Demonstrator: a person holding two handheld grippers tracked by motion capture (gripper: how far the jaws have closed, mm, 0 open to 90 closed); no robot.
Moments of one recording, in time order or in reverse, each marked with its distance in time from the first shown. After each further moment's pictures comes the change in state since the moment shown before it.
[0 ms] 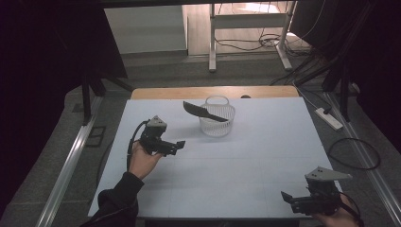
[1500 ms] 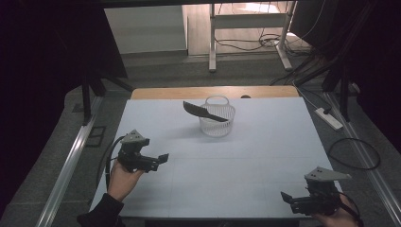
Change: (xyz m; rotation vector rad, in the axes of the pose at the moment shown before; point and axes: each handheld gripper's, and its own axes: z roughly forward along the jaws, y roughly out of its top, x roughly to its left) left arm -0.008 -0.046 -0.059 -0.041 -0.011 -0.069; right arm 0.001 0.000 0.000 0.002 -0.003 -0.009
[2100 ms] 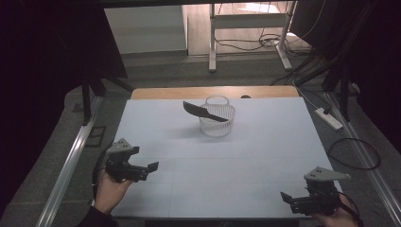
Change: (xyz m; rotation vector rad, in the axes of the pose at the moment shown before) left arm -0.003 -0.025 -0.030 0.002 0.026 -0.022; right arm 0.001 0.000 0.001 0.005 0.001 -0.001
